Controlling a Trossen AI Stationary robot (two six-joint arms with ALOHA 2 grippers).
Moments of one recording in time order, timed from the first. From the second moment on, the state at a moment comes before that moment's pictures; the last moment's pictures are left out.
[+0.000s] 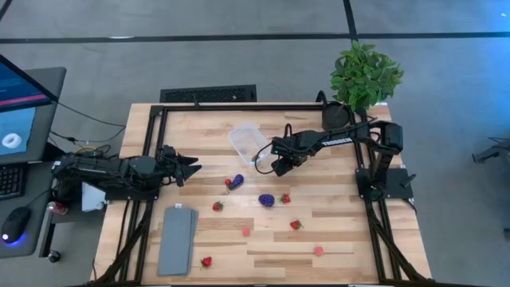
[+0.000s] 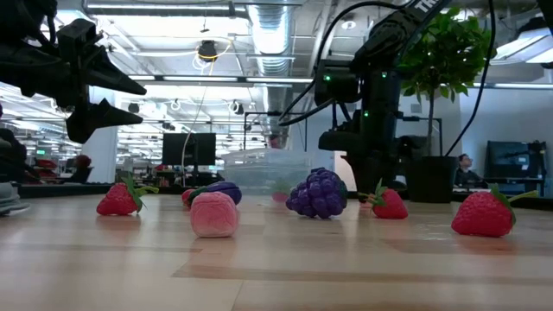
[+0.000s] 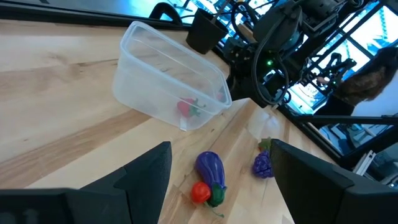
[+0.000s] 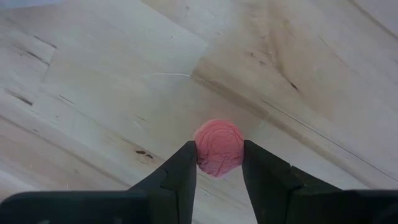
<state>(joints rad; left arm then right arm) -0.10 0.16 0.07 -0.16 -0.40 -0.75 -0.20 1.82 1.09 -0.70 0.05 0.75</state>
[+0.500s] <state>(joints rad) -0.10 0.16 0.07 -0.16 -0.40 -0.75 -0.20 1.82 1.09 -0.70 0.04 0.75</state>
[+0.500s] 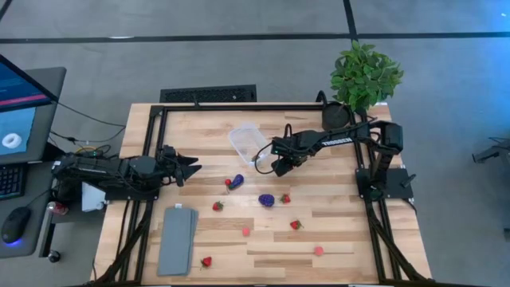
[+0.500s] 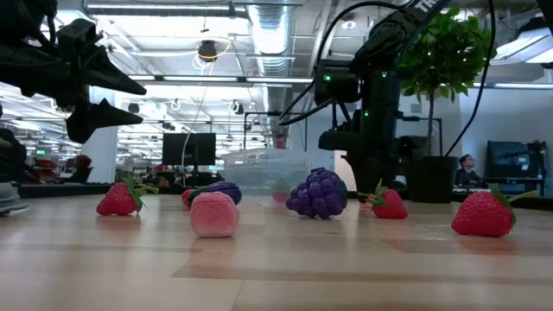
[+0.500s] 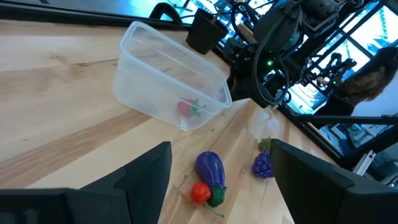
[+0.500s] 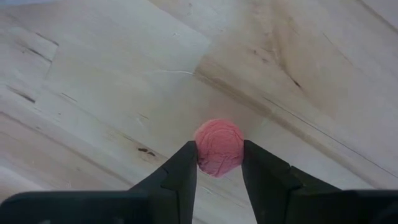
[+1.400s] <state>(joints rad) -0.10 0.16 0.07 -0.16 -0.40 -0.75 -0.20 1.79 1.09 -0.71 -0.01 0.75</state>
